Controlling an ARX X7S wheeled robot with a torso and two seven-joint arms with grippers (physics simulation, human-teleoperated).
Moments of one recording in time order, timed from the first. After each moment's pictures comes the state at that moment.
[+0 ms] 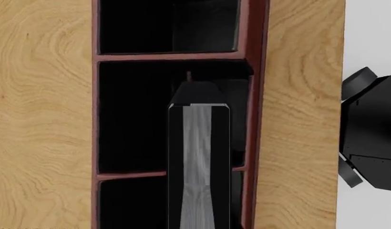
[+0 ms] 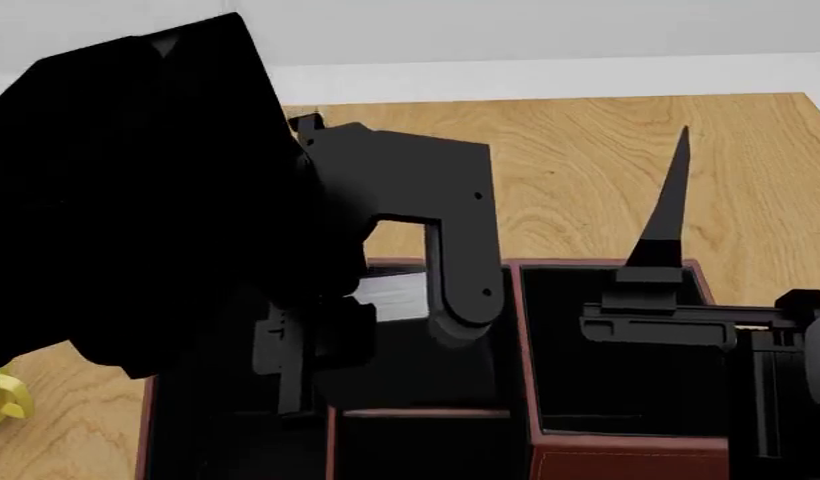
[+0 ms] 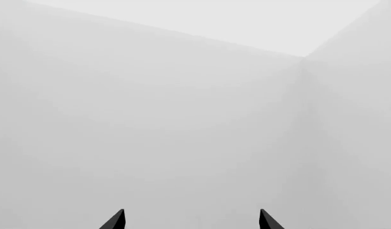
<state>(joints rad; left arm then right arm) -1.79 -0.02 1.37 -0.24 -0.25 -1.34 1.20 0.35 0.72 -0.19 -0.53 0.49 0.12 0.50</state>
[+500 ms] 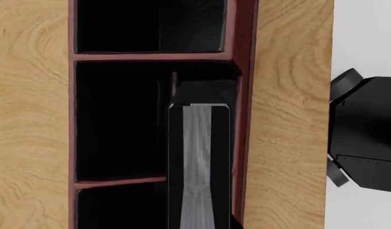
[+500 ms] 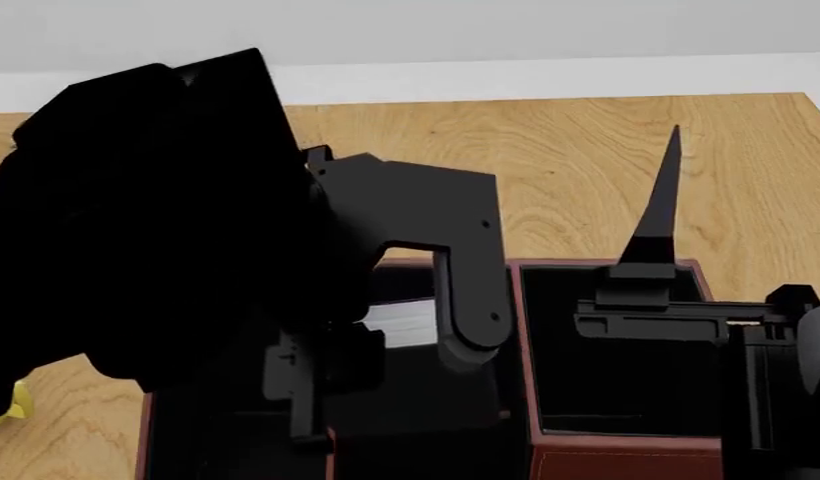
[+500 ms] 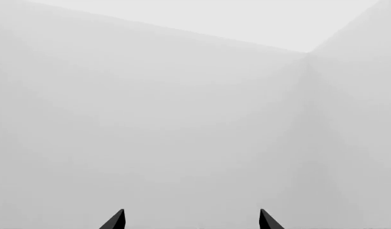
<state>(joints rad) -1.76 -0.01 1.38 -0.25 -0.31 -1.34 1.16 0.36 0.71 -0.20 -0.52 0.50 0.12 0.49</state>
